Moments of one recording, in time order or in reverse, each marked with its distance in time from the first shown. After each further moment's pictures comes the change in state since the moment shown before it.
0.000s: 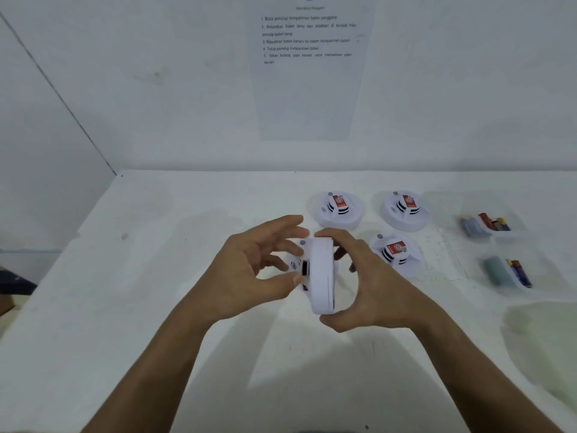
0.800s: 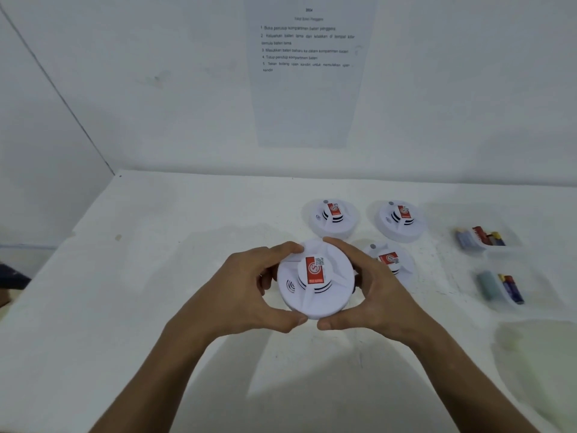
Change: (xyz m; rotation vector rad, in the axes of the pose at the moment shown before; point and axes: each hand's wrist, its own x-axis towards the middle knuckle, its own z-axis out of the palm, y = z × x) left_hand 0.003 -0.005 0.016 0.444 -0.024 -0.056; right_hand -0.008 0.018 -0.007 0.247 0.100 0.060
